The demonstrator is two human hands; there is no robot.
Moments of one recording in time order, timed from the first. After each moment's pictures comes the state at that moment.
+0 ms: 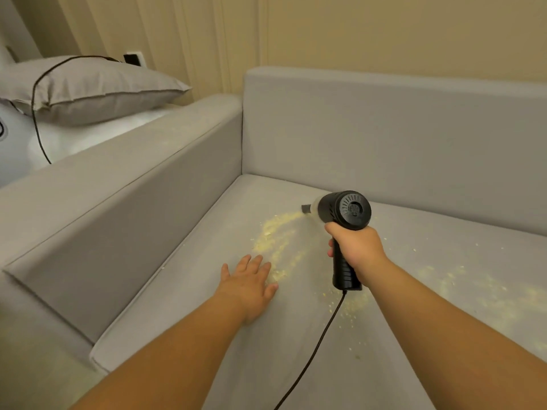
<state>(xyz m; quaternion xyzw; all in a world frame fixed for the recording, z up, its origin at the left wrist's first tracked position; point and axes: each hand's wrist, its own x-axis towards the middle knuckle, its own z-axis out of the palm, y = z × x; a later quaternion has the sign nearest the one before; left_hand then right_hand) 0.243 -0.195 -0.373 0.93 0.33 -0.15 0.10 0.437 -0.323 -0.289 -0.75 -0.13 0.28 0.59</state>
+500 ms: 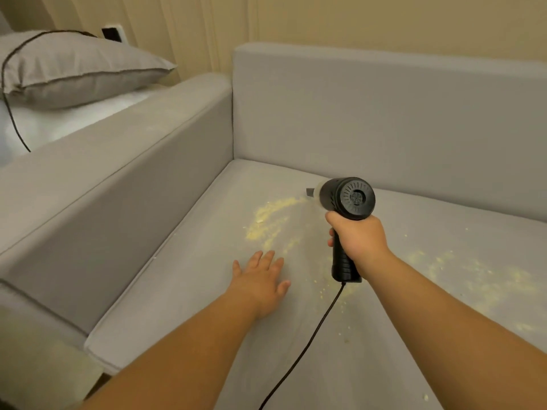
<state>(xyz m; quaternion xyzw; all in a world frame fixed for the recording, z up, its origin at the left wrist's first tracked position) 0.267 -0.225 -0.385 0.93 0.30 -0.17 0.14 0.437 -0.339 -0.283 -0.76 -0.13 0.26 0.58</state>
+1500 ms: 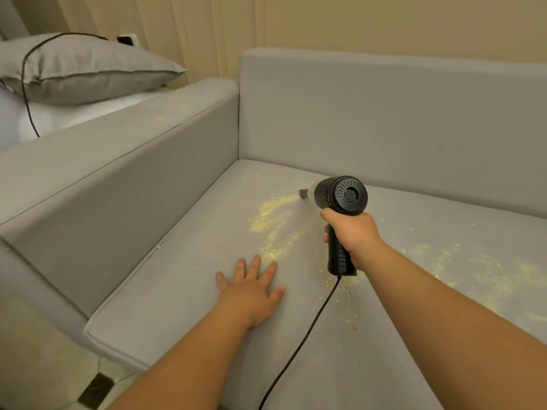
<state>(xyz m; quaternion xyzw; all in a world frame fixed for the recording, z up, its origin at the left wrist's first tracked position) 0.232 -0.240 -0.414 0.90 0.38 -0.17 0.13 0.423 -0.334 -0.312 -0.74 -0.14 0.27 0.59</state>
